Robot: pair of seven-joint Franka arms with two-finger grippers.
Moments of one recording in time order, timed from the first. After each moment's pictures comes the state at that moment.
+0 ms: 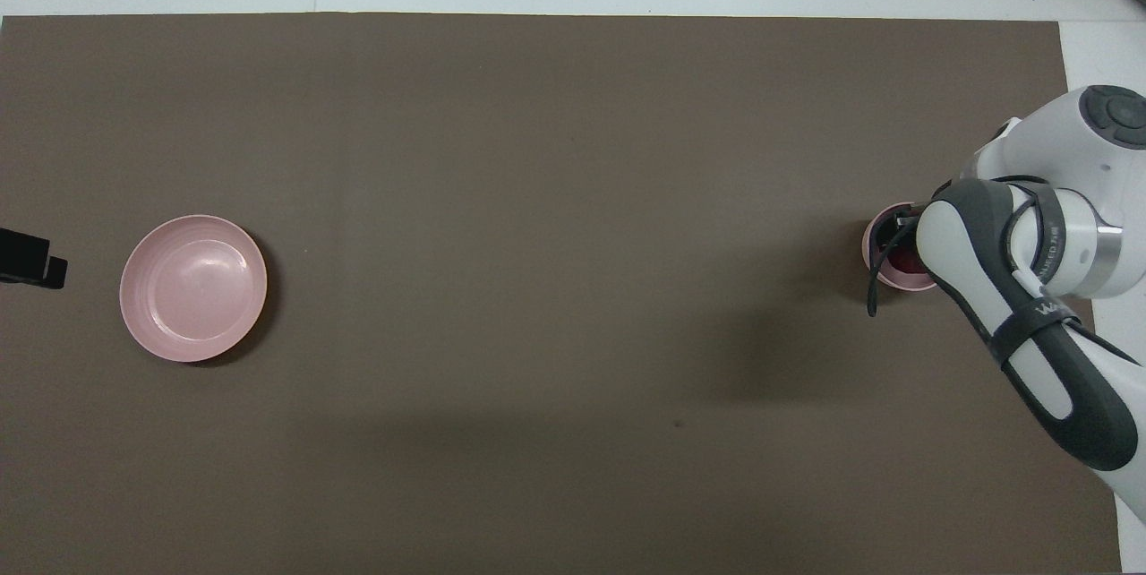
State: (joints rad) left arm -0.01 -0.03 -0.04 -1.39 -0.02 1.29 0.02; right arm -0.02 0.34 -0.09 -1.85 0.00 2.05 -0.17
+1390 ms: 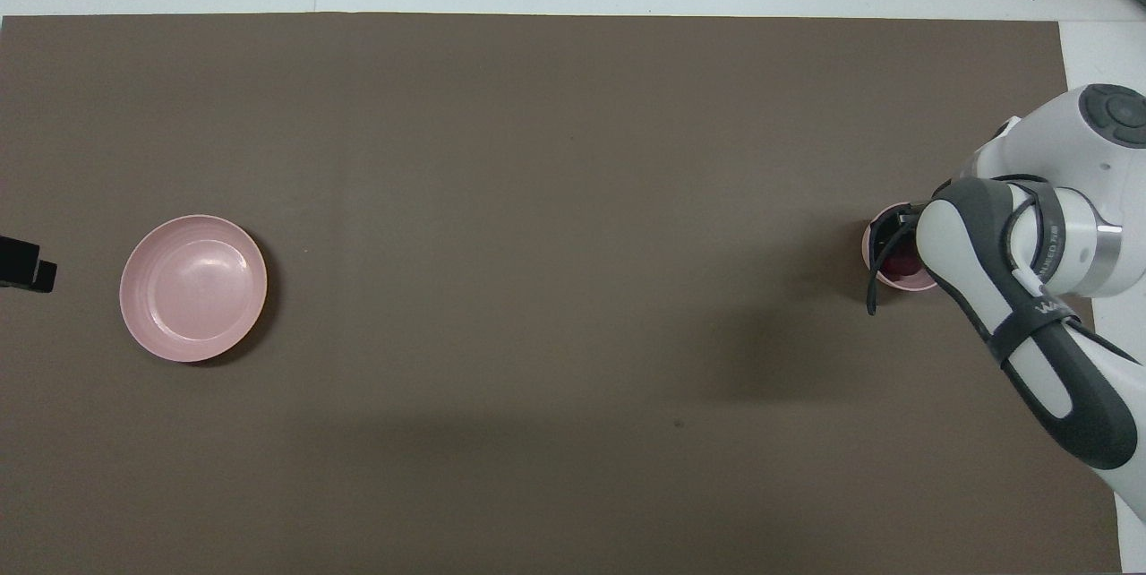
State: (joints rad) left arm -0.01 -0.04 -0.04 -1.39 0.00 1.29 0.05; right arm -0.02 0.34 -0.09 -1.84 0.00 2.05 -0.16
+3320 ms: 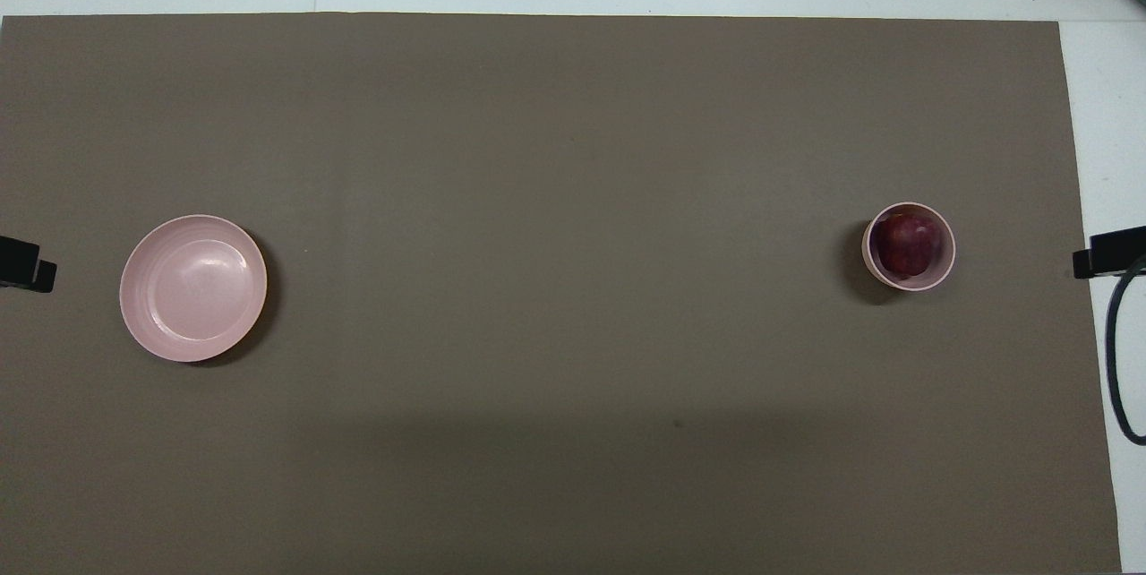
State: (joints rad) left arm -0.01 -0.04 -0.04 -1.39 0.00 1.29 0.05; right arm 0.02 -0.10 -0.09 -1.55 -0.02 1.45 0.00
